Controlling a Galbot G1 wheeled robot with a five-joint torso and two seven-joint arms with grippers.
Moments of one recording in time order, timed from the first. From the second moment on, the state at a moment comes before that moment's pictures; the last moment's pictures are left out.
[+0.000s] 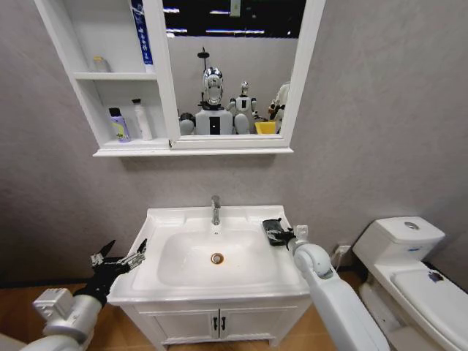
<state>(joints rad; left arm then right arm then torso) 1.85 -1.23 -0.97 -2.50 -0.61 0.35 -0.03 -1.05 1.18 0.39 1.85 0.54 -0.74 0.31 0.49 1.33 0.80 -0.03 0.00</state>
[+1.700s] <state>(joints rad) 1.85 -1.23 -0.97 -2.50 -0.61 0.35 -0.03 -1.07 1.21 0.44 1.78 0.49 -0.73 0.21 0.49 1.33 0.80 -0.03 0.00</state>
